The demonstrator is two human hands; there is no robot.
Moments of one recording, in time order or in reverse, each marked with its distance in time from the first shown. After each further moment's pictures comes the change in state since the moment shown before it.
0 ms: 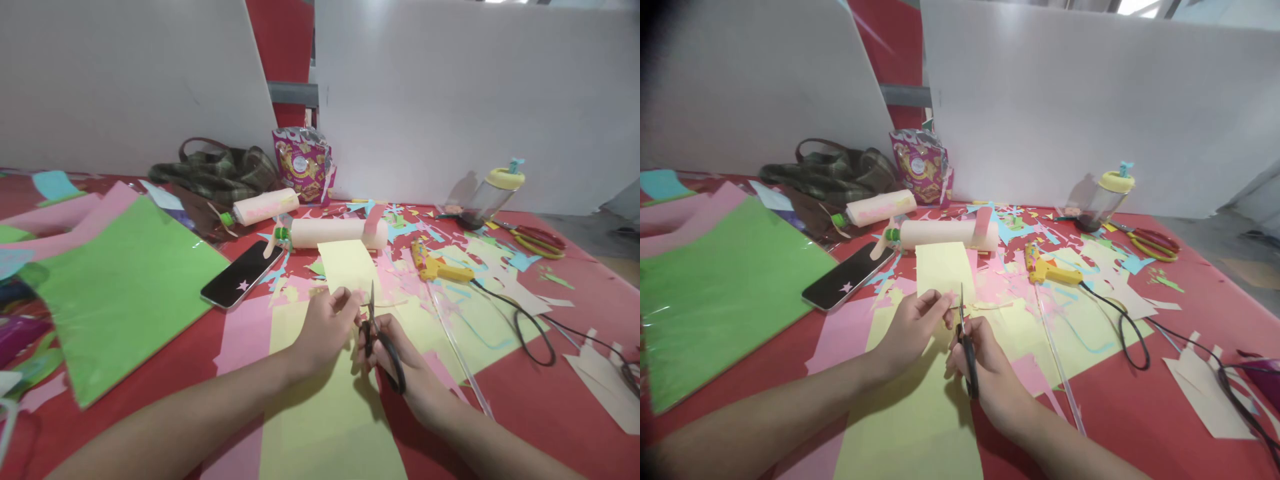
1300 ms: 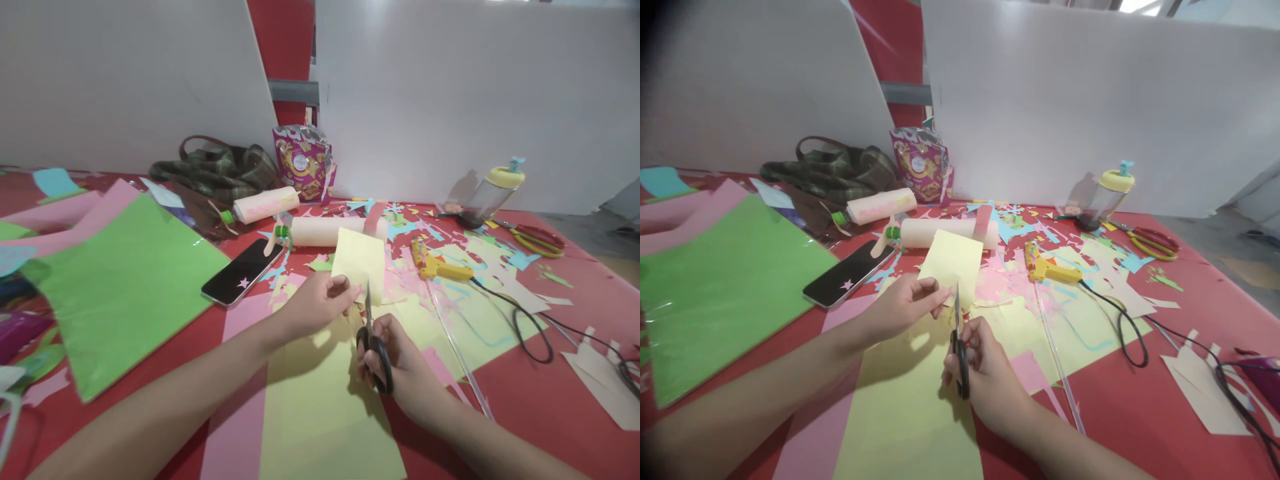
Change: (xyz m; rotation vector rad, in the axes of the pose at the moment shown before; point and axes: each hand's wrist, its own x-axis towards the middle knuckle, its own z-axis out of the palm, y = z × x) left_hand 0.019 0.018 -0.032 0.413 -0.273 0.105; right_hand 0.000 0.006 0.002 0.050 -0.020 0.024
